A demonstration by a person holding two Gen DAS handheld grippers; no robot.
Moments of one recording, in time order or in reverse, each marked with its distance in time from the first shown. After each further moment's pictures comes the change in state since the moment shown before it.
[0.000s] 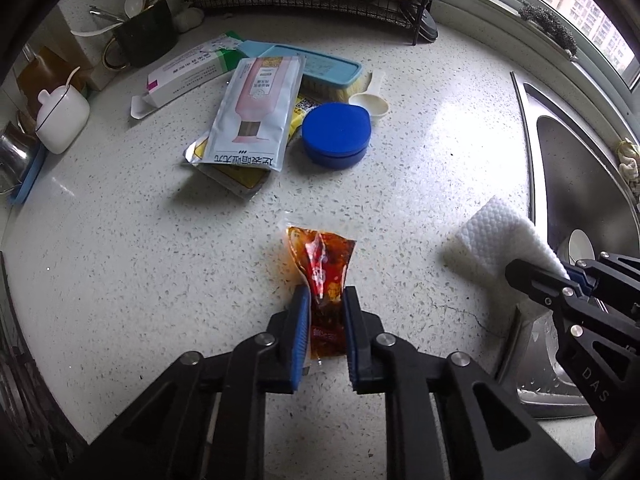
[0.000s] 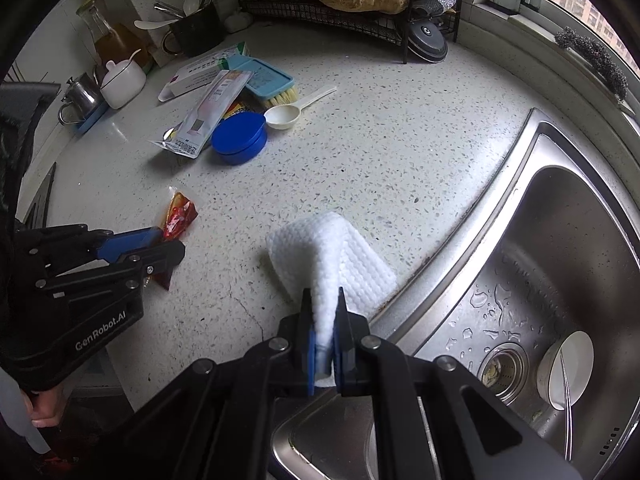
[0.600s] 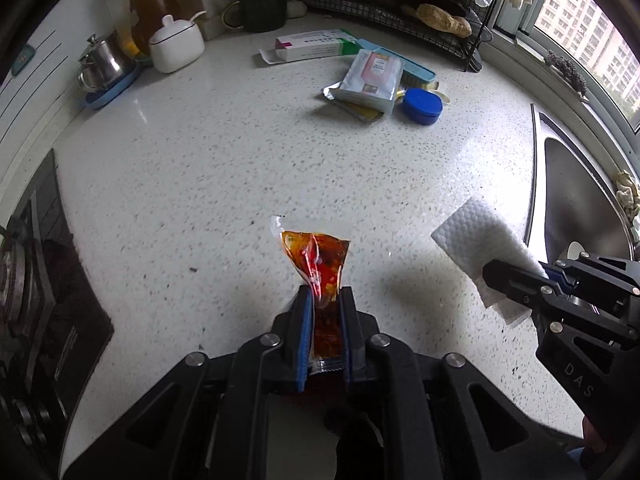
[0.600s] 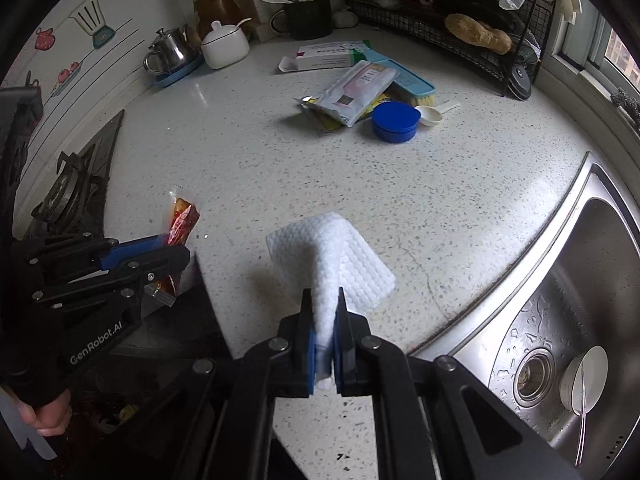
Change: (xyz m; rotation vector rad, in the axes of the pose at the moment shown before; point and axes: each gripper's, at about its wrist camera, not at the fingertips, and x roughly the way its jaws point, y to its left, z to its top) left arm -0.081 0.066 -0.123 -0.201 -0.064 0.061; right arm -0.032 0.107 -0.045 -0.196 -0.023 0.117
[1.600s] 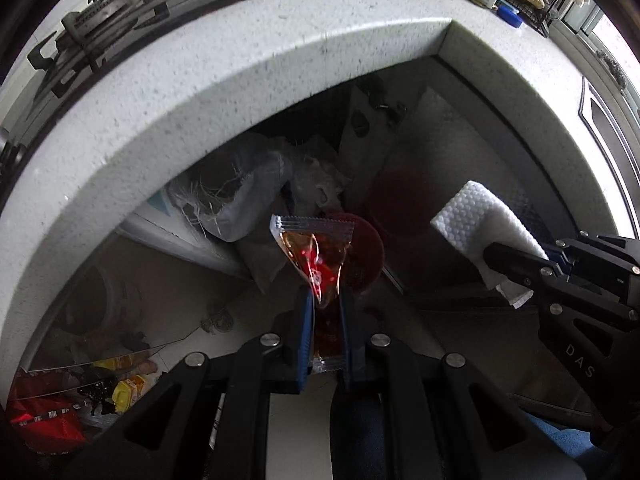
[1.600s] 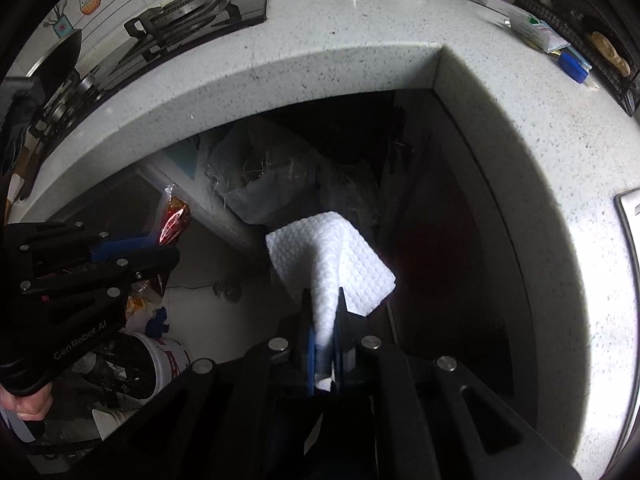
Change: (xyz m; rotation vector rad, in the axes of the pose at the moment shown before) left arm 0.005 0.068 -0.241 -0.277 0.118 0.060; right arm 0.064 0.134 -0.151 -0.317 0.148 0.094
